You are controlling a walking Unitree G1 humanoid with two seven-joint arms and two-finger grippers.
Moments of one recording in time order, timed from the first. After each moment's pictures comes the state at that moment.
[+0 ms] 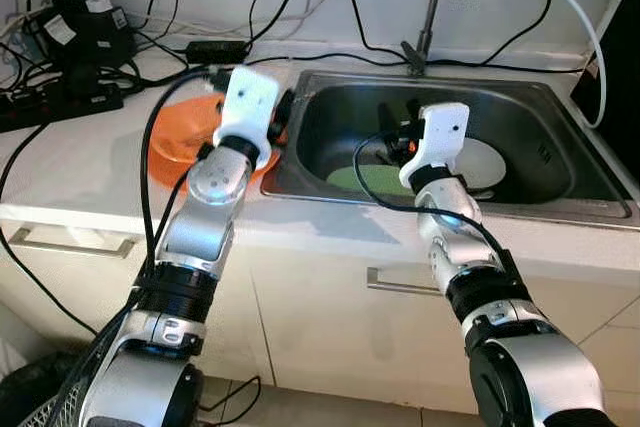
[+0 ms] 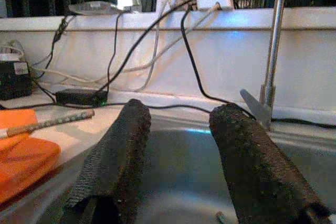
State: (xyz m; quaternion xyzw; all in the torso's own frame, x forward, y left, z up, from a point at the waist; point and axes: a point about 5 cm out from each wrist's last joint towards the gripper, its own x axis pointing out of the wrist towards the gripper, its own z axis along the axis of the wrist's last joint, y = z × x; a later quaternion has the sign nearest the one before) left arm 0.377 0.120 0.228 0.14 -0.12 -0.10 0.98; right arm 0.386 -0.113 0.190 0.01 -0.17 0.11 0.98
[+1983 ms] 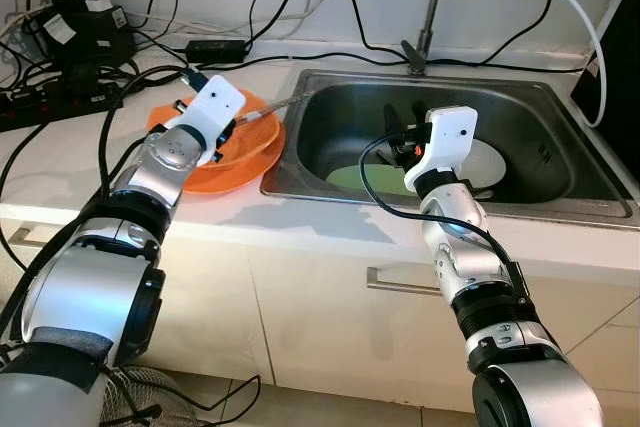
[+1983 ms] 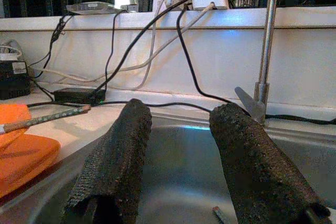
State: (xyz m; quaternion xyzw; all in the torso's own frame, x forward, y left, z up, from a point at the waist) left arm 0.417 0.192 0.218 0.34 0.06 -0.09 0.93; right arm 0.376 -0.118 0.187 0.01 -0.16 0.10 0.98
